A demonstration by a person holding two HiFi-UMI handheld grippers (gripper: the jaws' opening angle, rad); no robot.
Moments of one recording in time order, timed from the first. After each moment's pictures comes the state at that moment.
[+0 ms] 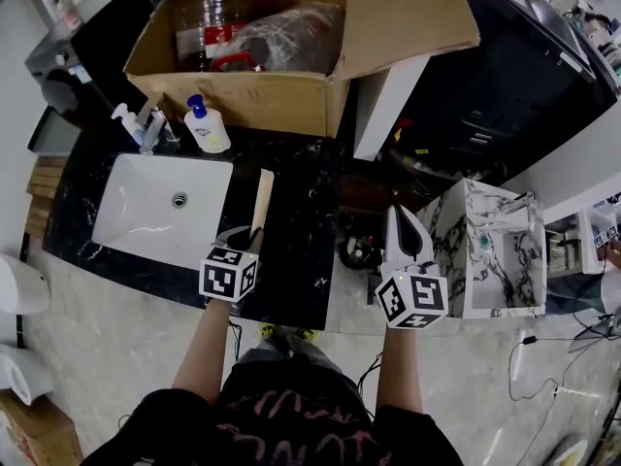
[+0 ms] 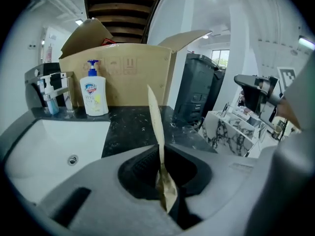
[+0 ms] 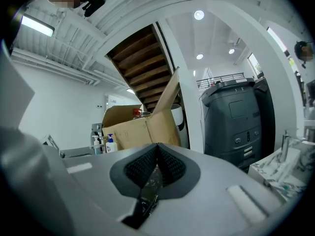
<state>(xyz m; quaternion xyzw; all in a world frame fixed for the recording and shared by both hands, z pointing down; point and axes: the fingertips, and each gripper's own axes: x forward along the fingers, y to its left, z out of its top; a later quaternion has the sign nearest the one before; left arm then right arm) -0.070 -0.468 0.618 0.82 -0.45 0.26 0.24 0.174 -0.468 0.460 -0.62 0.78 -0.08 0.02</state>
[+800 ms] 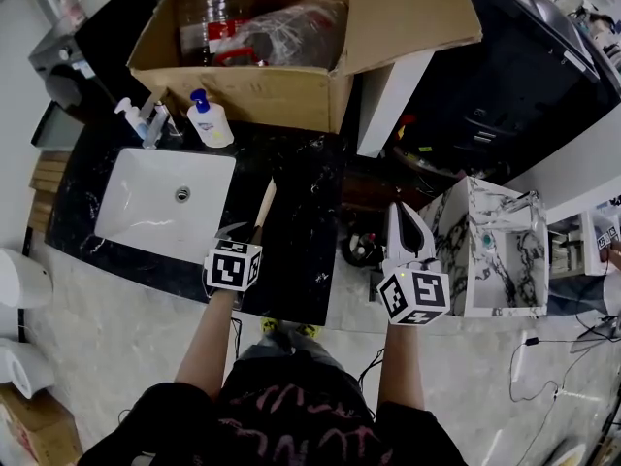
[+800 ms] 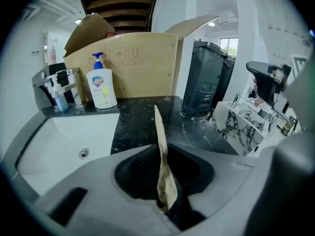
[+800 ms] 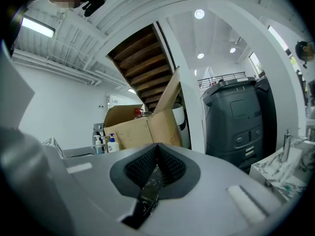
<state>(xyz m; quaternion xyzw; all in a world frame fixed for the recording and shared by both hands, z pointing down) -0.086 -0.468 0.639 0.78 -0.49 0.31 0.25 0.175 -0.467 0.462 -0.61 0.79 -0.08 0.02</state>
